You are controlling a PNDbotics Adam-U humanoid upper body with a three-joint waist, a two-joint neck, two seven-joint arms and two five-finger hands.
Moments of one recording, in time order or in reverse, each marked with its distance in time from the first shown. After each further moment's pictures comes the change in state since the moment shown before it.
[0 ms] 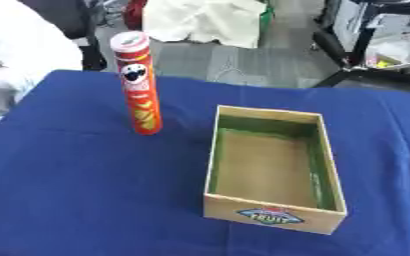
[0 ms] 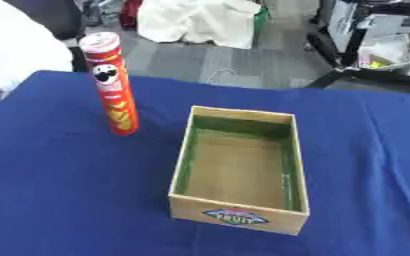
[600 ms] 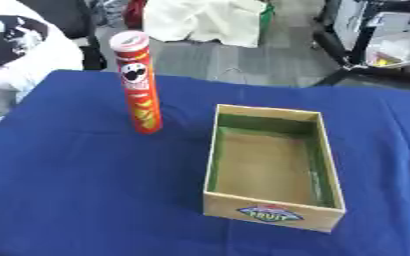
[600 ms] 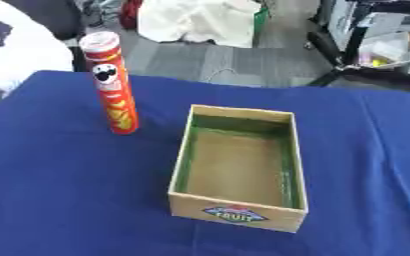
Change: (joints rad) left arm -0.118 -0.098 -0.125 0.157 -0.182 -0.080 -0.182; right arm -0.008 -0.008 0.009 0.000 -0.004 -0.001 0.017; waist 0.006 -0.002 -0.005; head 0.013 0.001
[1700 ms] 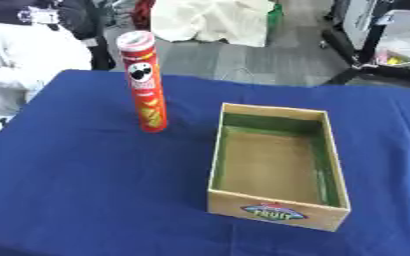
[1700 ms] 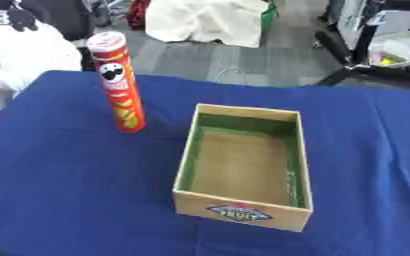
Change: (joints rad) left arm -0.188 -0.100 0.185 0.049 -0.124 -0.042 -0.628; right arm 0.009 0.000 0.009 0.000 -0.005 0.010 0.017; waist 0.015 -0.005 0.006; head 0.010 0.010
